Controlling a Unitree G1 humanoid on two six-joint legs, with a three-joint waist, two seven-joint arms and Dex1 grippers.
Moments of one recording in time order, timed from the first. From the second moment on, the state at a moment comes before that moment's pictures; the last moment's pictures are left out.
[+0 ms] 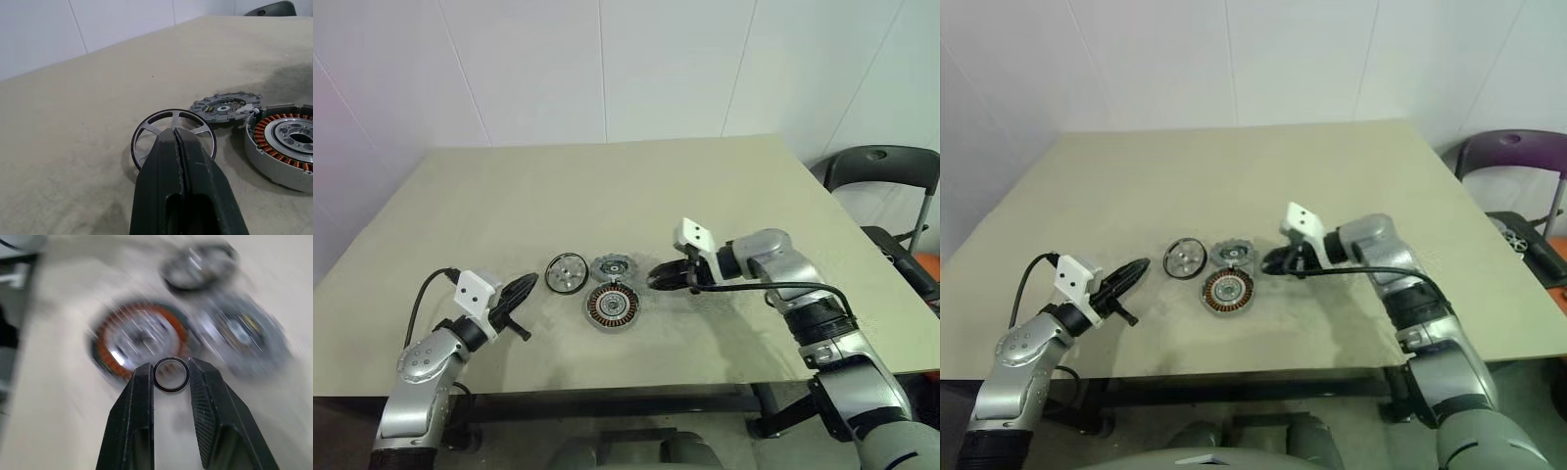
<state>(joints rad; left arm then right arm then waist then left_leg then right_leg) 0.08 0.45 0.17 -0.14 -0.31 0.04 -0.67 -0.71 -0.46 0.30 0.24 0.13 0.52 1.32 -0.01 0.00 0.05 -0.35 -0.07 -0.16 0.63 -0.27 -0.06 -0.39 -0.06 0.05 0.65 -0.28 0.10</state>
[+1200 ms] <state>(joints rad) 0.17 0.45 0.12 -0.21 -0.48 0.13 -0.82 -0.79 -0.28 0.45 0.43 0.08 0.49 1.25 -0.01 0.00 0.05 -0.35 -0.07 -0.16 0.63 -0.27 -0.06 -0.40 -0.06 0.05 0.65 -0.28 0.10</state>
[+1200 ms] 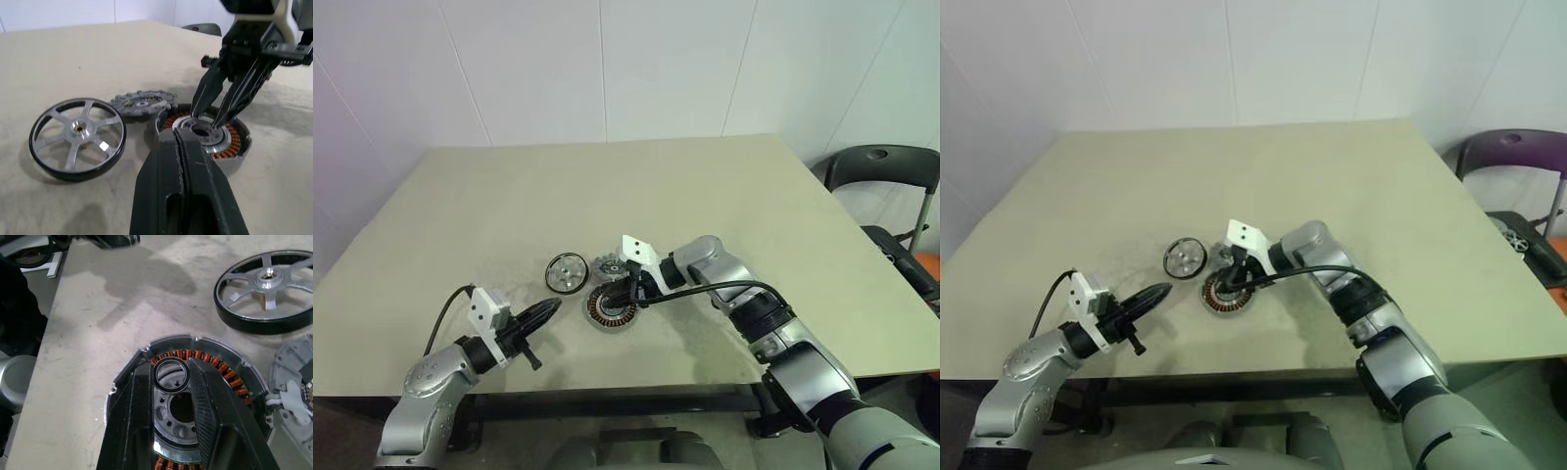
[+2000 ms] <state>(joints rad) 0.19 0.50 0.13 -0.33 -0.56 0.30 -0.80 -0.80 -0.27 0.44 0.51 0.05 0.45 1.23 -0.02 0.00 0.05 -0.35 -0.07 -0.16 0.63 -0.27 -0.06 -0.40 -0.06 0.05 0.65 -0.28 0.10</state>
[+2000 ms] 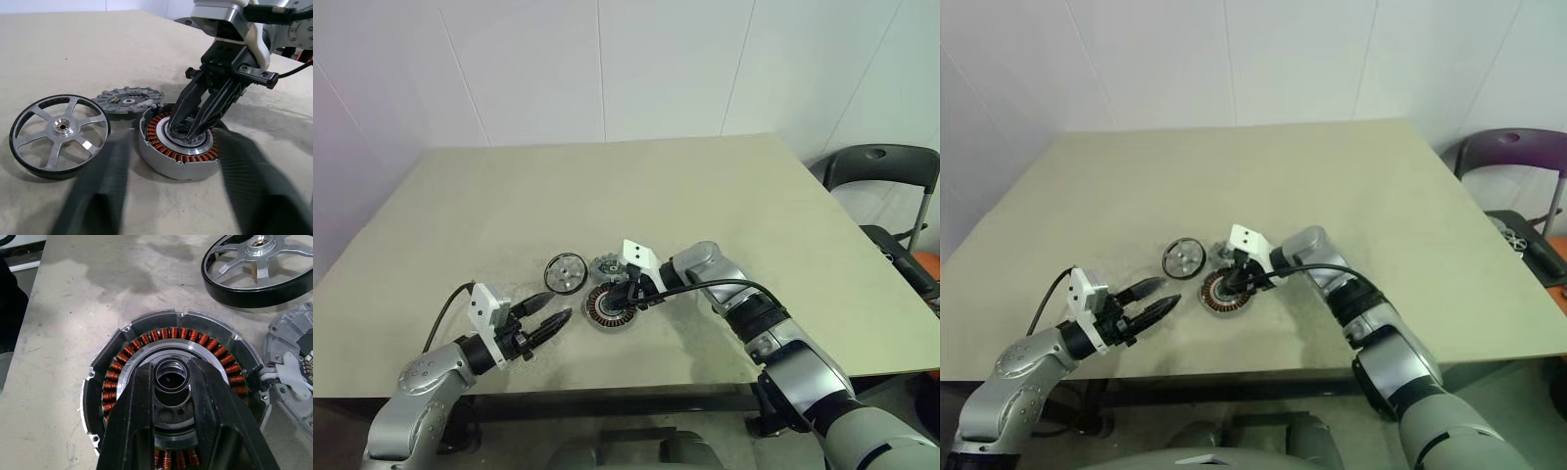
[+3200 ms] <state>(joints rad) 0.26 0.57 0.18 -0.28 -0.49 0.20 -0.87 -0.80 -0.30 0.44 0.52 0.04 0.42 1.26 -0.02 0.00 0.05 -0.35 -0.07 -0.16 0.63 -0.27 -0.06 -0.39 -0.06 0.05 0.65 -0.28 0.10</state>
